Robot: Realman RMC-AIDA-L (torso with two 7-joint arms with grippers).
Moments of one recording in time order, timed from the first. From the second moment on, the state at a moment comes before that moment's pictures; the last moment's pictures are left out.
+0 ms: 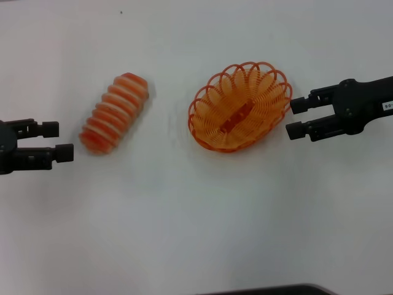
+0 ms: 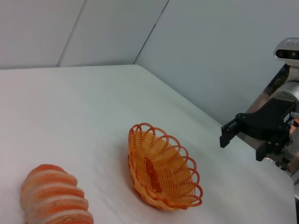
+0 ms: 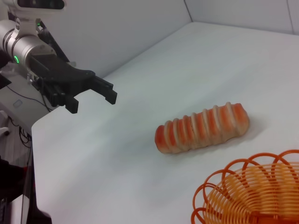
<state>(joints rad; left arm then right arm) -0.42 -1.95 0.74 0.80 2.02 1.82 -1.75 0.49 1.94 -0.79 -0.79 -2.09 -1.78 1.71</state>
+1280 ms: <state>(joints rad) -0.43 -1.95 0.75 0.81 2.02 1.83 -1.76 0.86 1.97 -0.73 -0.94 -2.57 -1.62 2.26</state>
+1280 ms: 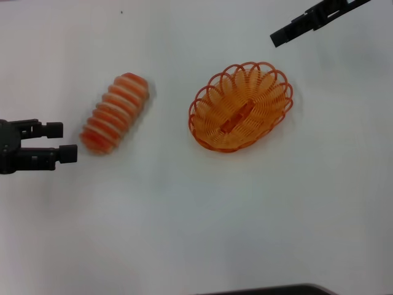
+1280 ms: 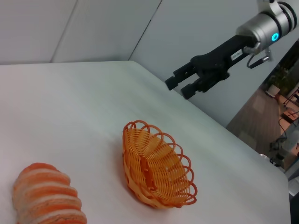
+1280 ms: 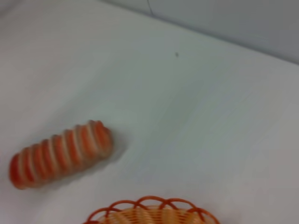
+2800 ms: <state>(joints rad) -0.44 -1.96 0.75 0.80 2.05 1.80 -1.76 0.88 2.04 -0.95 -0.66 -2.63 -1.25 2.32</state>
